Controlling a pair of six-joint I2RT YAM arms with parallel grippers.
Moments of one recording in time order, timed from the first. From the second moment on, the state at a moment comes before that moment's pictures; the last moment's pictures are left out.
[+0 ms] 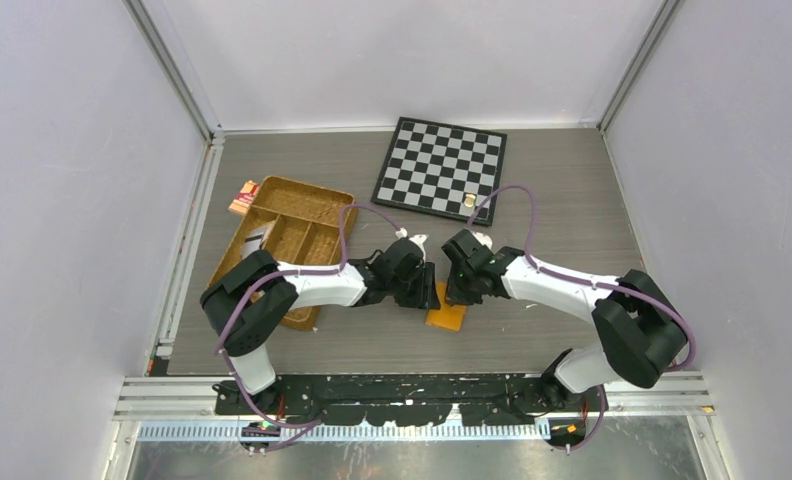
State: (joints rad) left arm -0.93 1.74 0.90 0.02 0.14 -0.76; right arm 0.73 1.45 0.78 -0.47 0.08 0.89
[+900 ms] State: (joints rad) left arm -0.94 1.74 0.83 0.19 0.23 -0.81; right arm 0.73 1.23 0.74 -0.58 0.20 0.90
